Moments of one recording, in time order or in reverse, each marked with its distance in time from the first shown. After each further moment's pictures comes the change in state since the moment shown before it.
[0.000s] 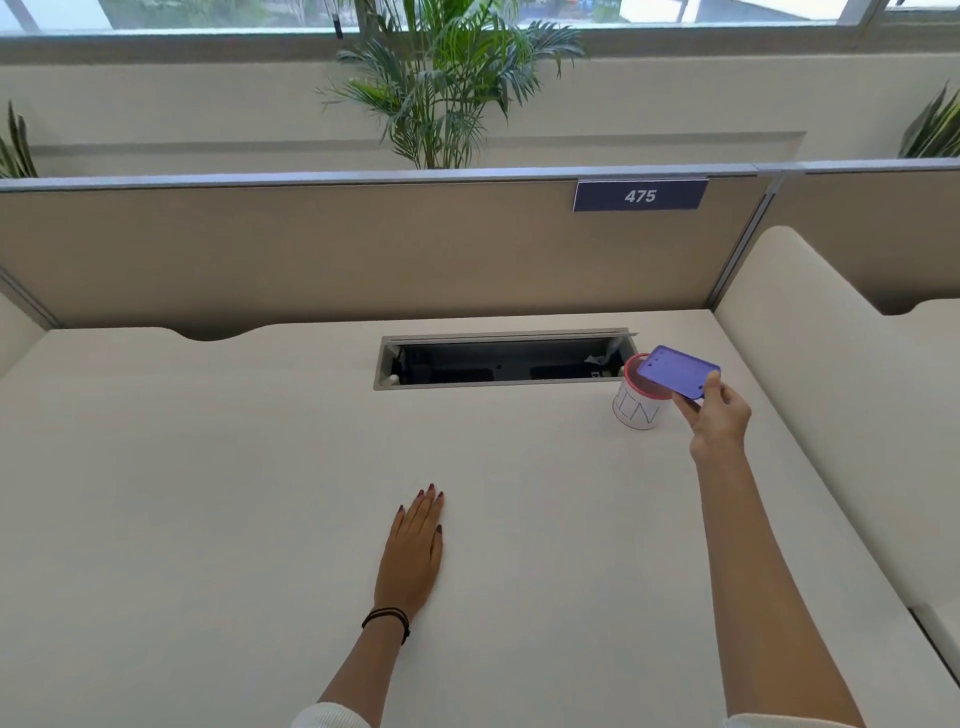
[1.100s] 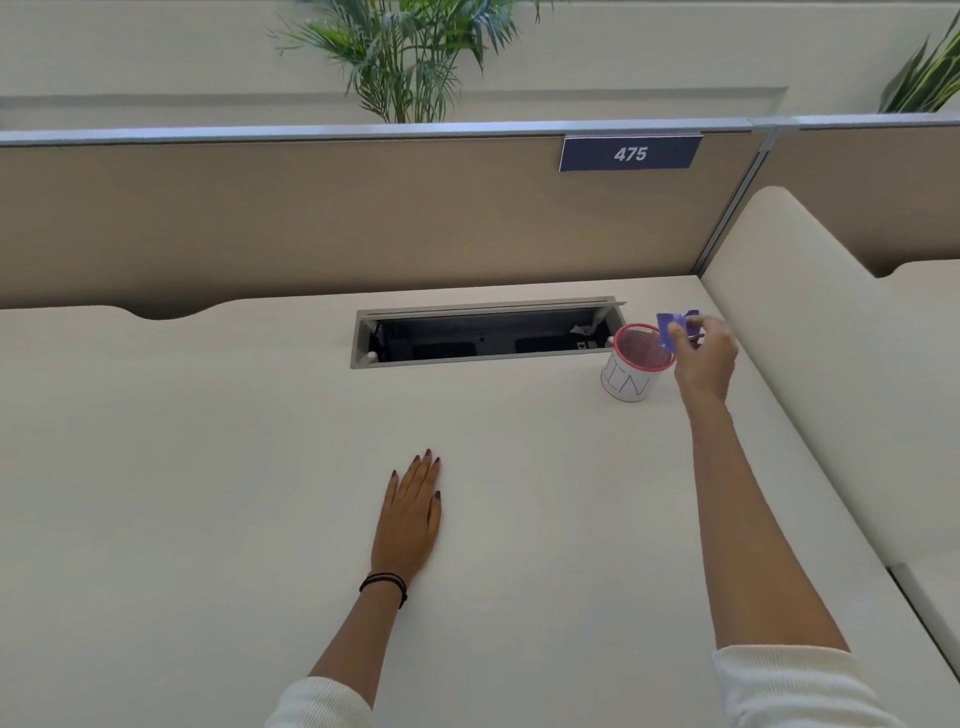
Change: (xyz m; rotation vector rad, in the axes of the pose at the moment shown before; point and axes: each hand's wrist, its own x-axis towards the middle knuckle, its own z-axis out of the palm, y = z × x) left_hand 0.026 0.003 0.004 0.014 -0.034 0.037; right_hand 0.017 -0.012 0.017 -0.832 -0.007 -0.556
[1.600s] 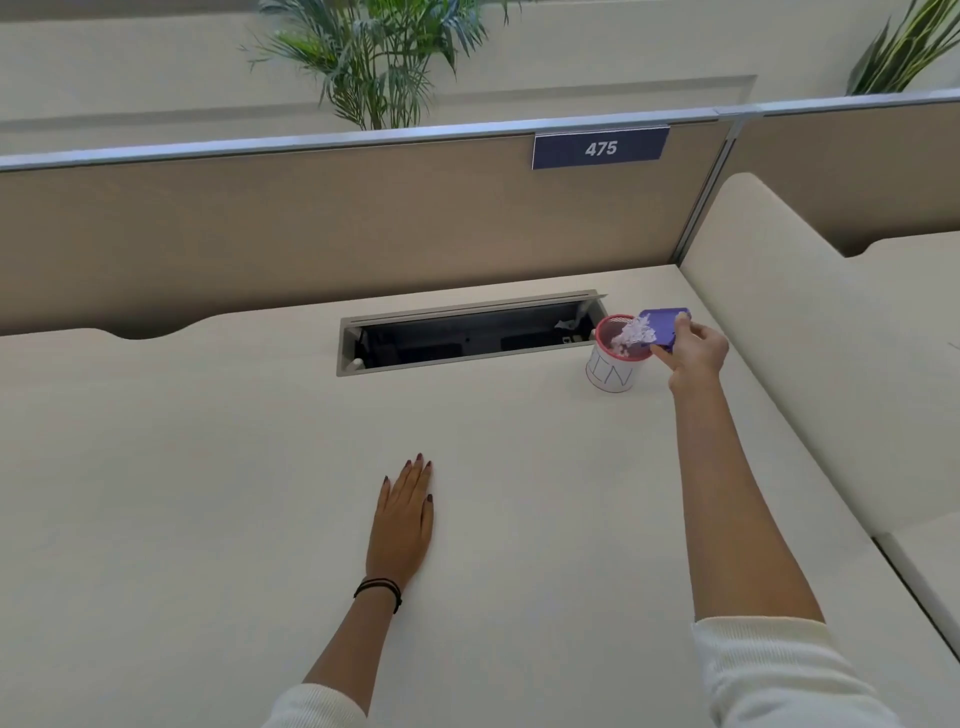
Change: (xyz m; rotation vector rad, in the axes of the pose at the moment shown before) left_hand -0.001 0.000 -0.001 -0.047 -0.005 0.016; right_hand 0.006 0.000 -0.003 0.615 0.084 0.634
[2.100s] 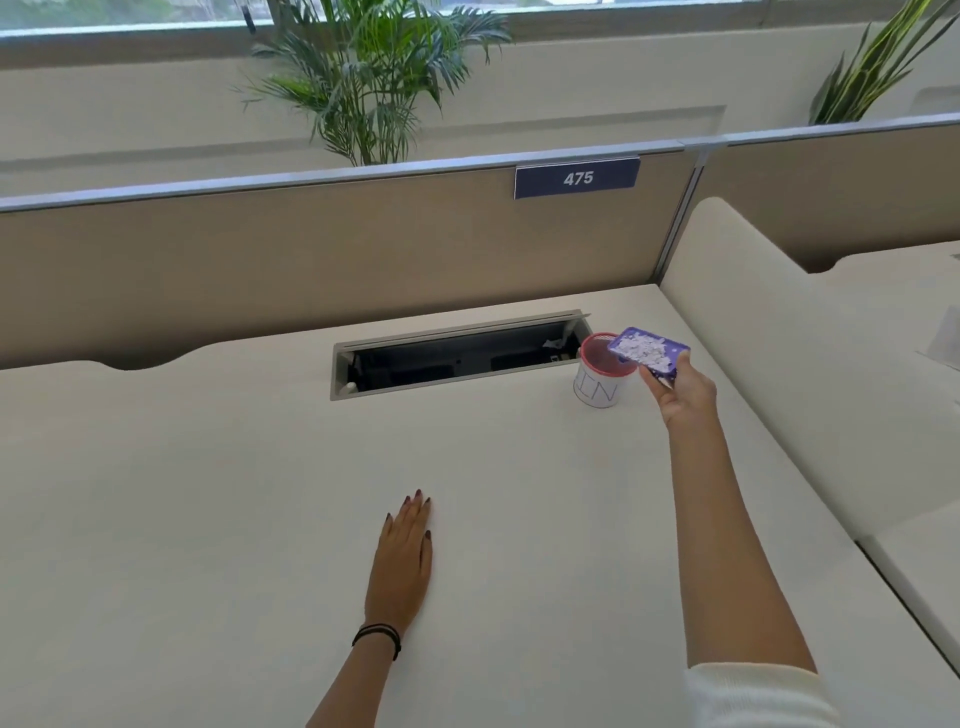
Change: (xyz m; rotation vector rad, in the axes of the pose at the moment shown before) left_hand -0.021 0.012 0.000 -0.047 0.021 0.006; right_hand -0.019 0.004 -0.030 0.375 -0.107 0.147
